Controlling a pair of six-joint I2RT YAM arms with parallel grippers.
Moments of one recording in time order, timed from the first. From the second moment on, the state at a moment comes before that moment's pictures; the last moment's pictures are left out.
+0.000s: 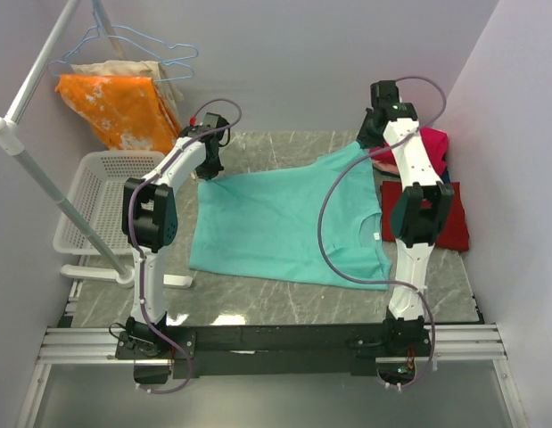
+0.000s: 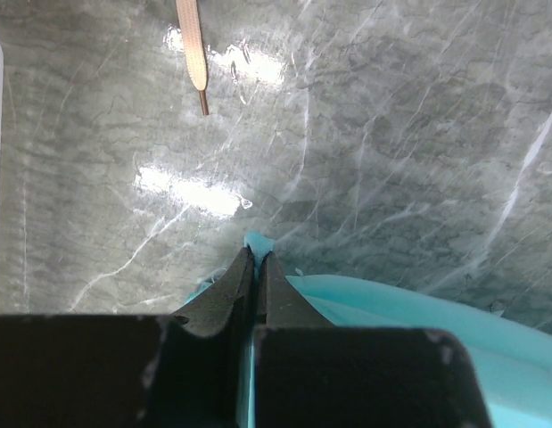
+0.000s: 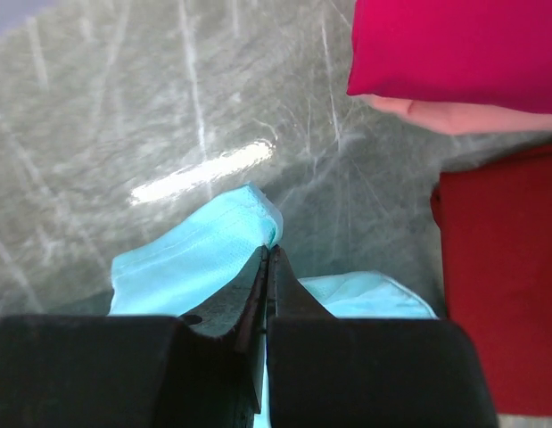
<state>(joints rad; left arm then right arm) -0.29 2.19 1.95 -0.89 -0.35 -0.54 0.07 2.22 2.26 -0.97 0.12 0.44</state>
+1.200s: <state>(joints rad) -0.29 2.04 1.61 -0.88 -0.38 -0.64 0.07 1.49 1.16 -0.83 0.05 0.51</state>
